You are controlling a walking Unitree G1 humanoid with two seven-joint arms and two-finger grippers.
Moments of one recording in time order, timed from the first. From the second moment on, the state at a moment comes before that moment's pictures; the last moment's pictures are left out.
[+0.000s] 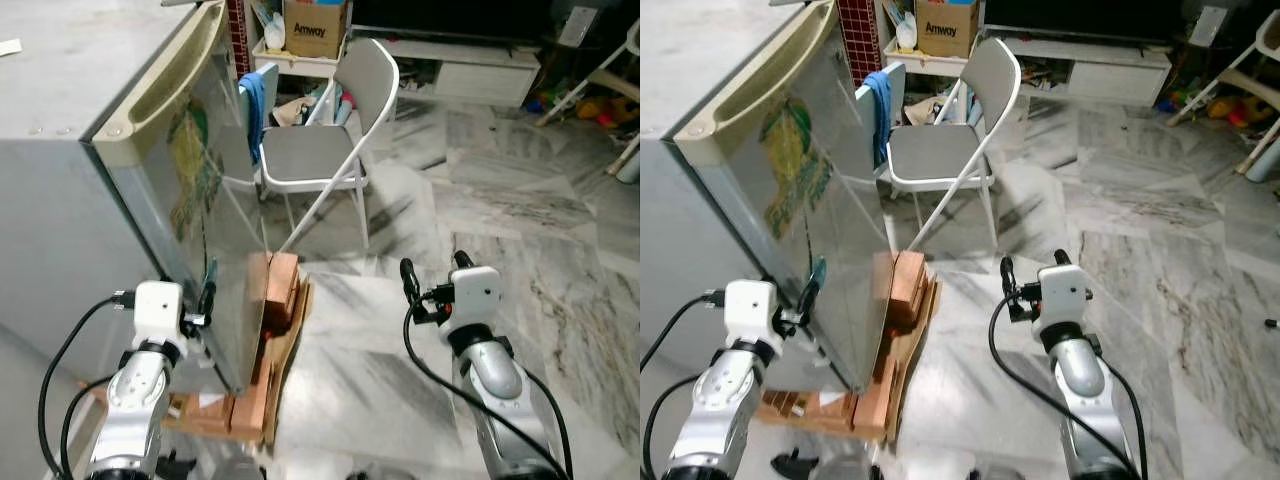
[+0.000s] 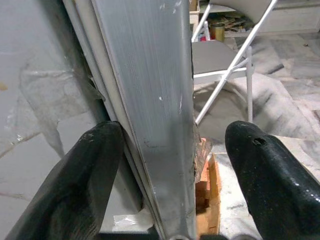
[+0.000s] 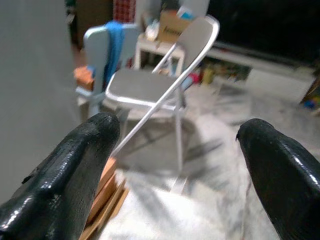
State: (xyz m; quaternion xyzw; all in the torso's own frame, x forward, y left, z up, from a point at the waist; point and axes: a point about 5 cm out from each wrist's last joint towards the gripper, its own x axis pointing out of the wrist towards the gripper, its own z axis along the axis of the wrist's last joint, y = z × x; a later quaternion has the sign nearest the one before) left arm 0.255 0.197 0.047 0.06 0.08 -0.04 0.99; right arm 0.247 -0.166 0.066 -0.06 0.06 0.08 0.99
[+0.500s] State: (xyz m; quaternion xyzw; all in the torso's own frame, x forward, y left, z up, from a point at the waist) left arm 0.290 0.050 0.113 0.04 -0.04 -0.39 0.92; right arm 0.216 -0.175 0.019 -0.07 0.22 0.11 0.97
